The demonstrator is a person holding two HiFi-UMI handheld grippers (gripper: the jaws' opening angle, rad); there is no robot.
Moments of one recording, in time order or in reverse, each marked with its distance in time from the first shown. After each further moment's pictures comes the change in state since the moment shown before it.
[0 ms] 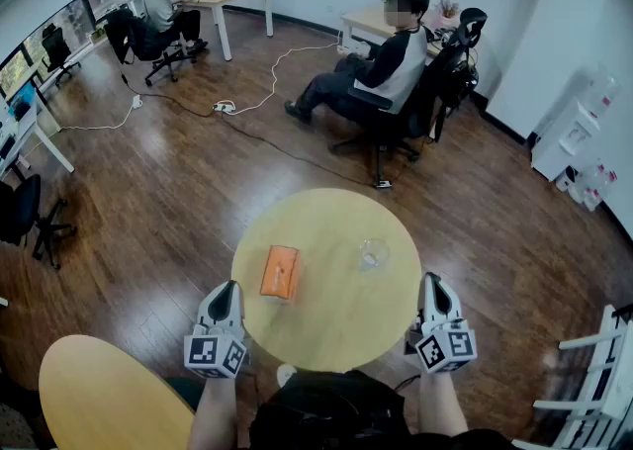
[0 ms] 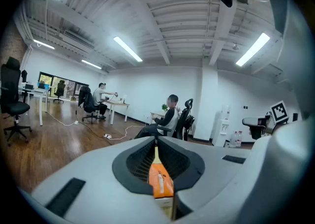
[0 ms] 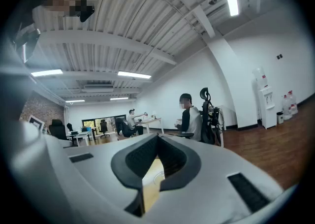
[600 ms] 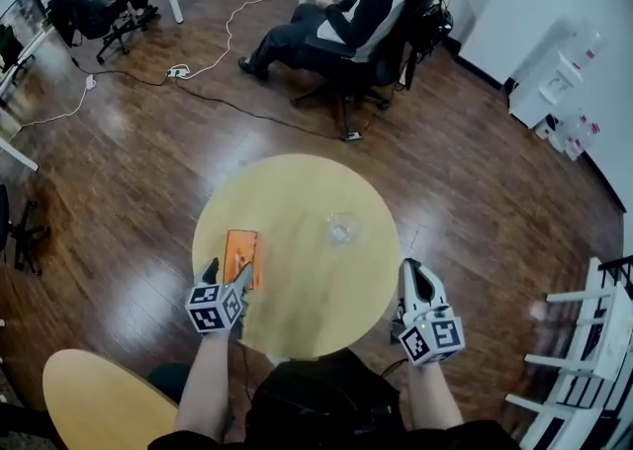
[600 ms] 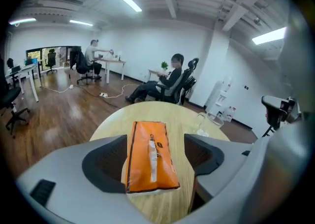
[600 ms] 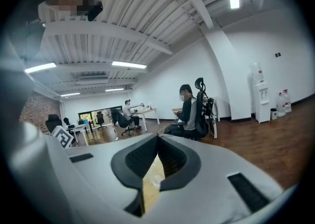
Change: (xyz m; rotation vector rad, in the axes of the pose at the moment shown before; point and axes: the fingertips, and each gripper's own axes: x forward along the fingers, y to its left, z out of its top) left arm 0.120 -0.004 -0.140 -0.052 0.486 0.006; right arm 0.023 -0.025 -0.023 0.013 0.096 -0.022
